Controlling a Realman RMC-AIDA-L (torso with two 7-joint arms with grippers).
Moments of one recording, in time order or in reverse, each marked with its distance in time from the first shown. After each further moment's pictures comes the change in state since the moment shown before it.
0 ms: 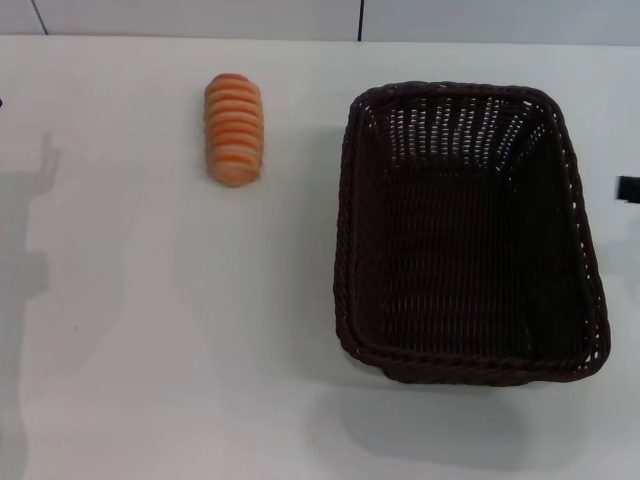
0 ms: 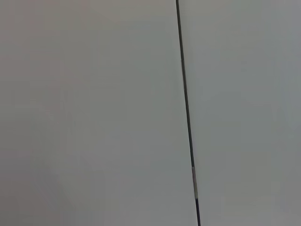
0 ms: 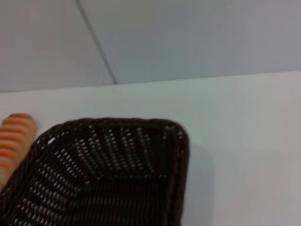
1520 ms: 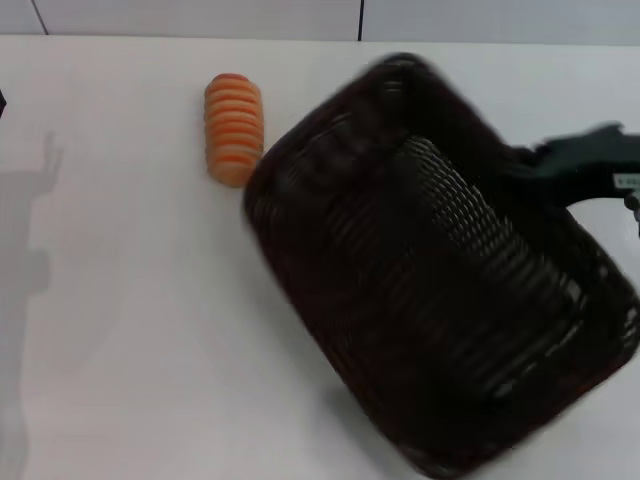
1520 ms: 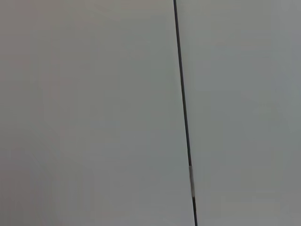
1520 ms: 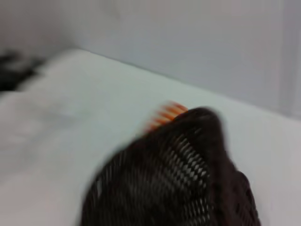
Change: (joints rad) left arm -0.006 0.001 0.003 0.000 0.000 -0.011 -0.003; right arm 0.167 -0.004 -0.081 0.080 0.226 -0.037 -0.390
